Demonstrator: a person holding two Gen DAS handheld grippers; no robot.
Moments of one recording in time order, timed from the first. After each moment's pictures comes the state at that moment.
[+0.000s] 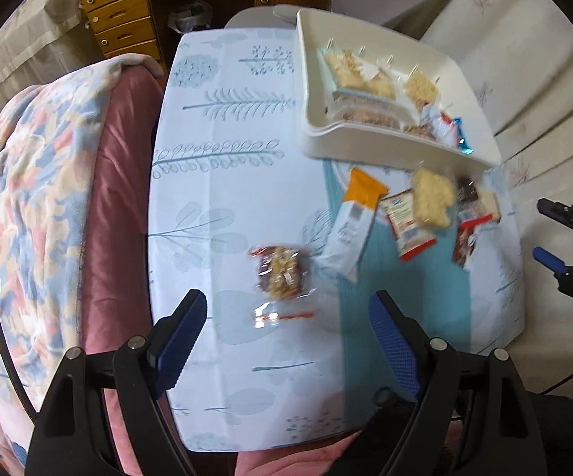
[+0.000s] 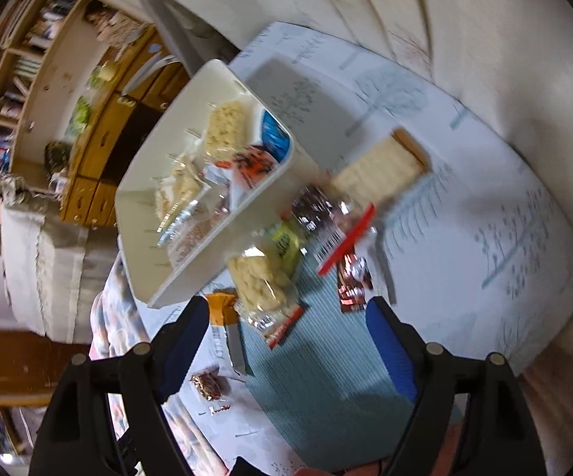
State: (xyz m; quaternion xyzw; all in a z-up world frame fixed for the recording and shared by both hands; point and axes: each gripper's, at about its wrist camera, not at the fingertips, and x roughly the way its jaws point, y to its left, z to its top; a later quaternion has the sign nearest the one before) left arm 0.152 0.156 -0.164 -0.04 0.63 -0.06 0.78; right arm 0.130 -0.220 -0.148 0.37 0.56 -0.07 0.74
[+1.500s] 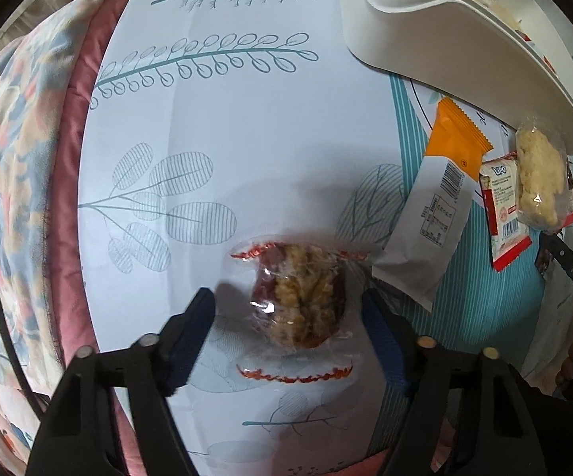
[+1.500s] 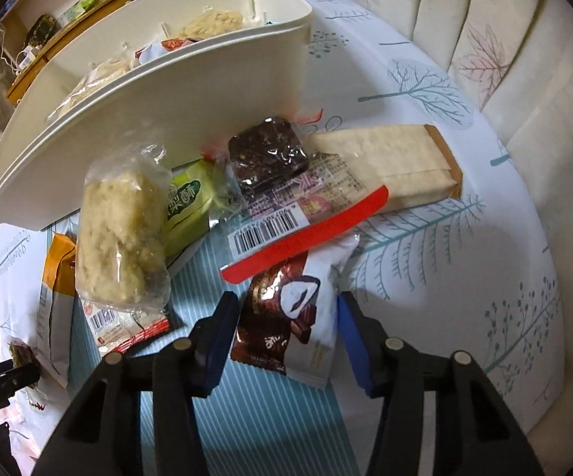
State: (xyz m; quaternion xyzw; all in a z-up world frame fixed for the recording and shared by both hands) left arm 0.203 0.139 -0.309 -0.04 0.72 -0.01 0.70; right arm 0.158 -0.179 -0.261 0.09 0.59 -0.08 0.80
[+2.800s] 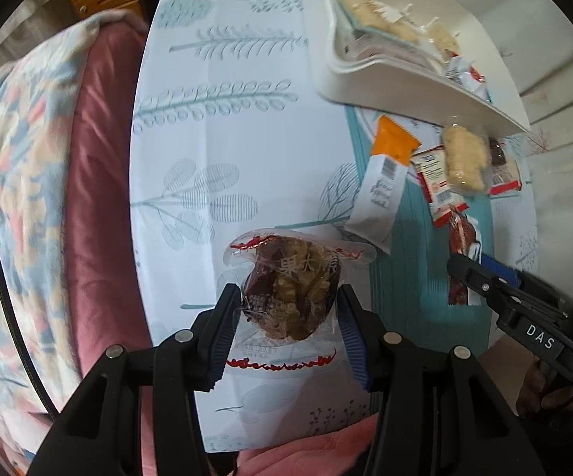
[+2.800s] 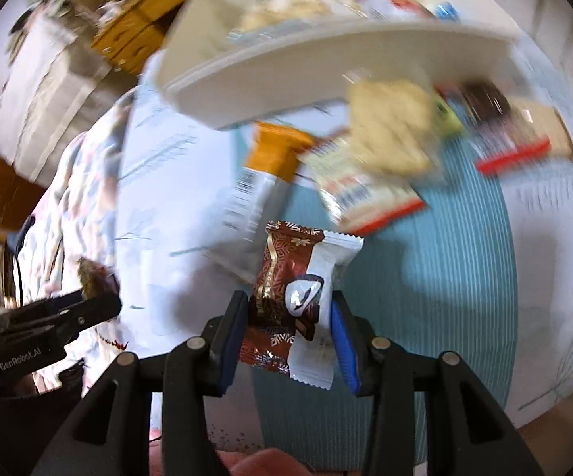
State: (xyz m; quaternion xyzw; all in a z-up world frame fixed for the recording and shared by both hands) left arm 0.171 0.167 -0.216 -0.03 0.68 -0.09 0.72; right arm 0.122 -0.047 -0.214 0.13 0.63 0.09 0.76
